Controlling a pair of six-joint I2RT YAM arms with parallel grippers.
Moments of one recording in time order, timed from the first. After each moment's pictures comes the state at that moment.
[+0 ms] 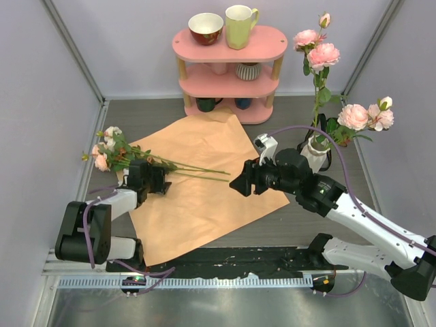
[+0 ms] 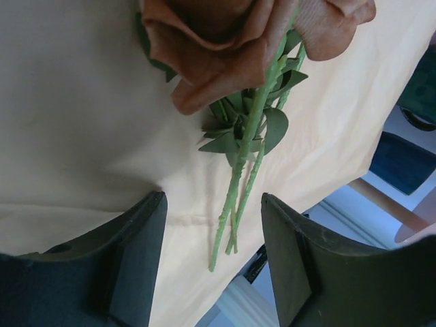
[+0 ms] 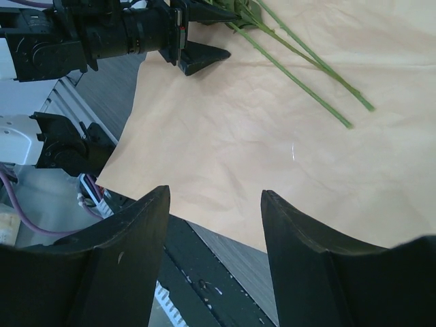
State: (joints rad) left arm -0.11 1.33 0.41 0.12 0.07 -1.55; right arm 0.82 0.95 0.91 -0.38 -0.15 0.47
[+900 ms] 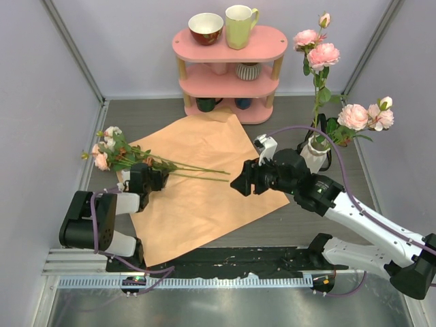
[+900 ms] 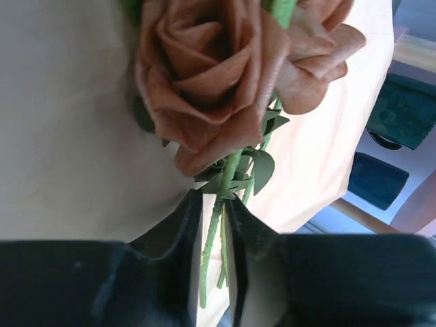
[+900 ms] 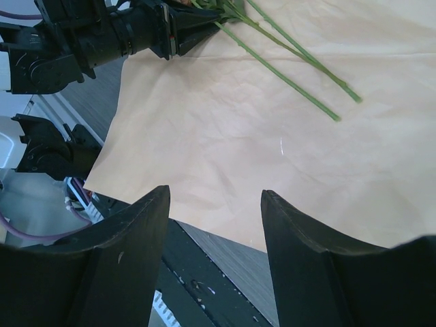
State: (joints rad) left arm -0.11 1.44 0.33 0.44 -0.03 -1.59; right arm 0.83 0.96 0.90 -0.39 -0.11 0.47
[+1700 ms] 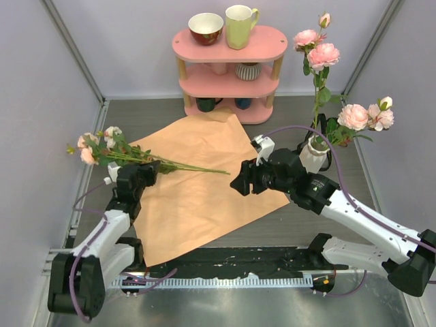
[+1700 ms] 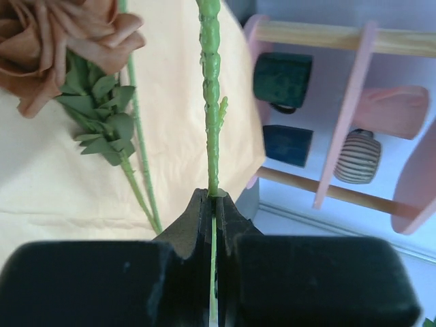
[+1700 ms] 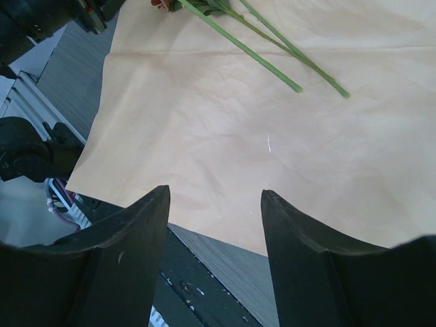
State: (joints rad) left arm -0.11 1.00 0.30 0.29 -0.07 -1.51; right arm 0.83 1.00 0.90 -0.39 -0.09 0.45
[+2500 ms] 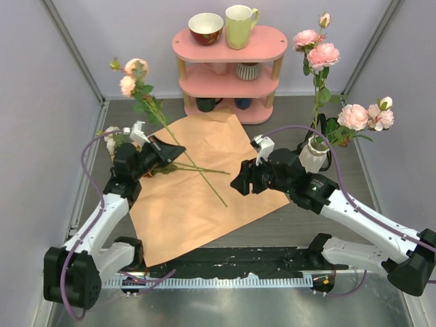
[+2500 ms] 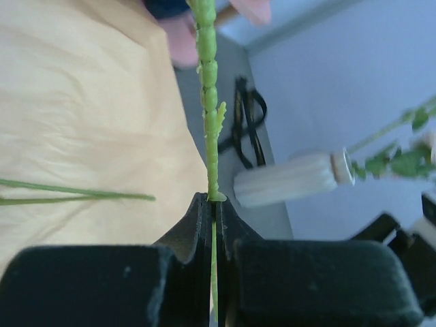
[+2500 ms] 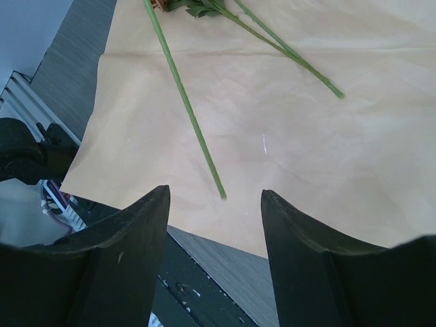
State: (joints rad) left arm -0.15 0.97 0.59 0.24 0.41 -0.91; right arm 0.83 1.00 0.90 -0.39 -0.07 0.44
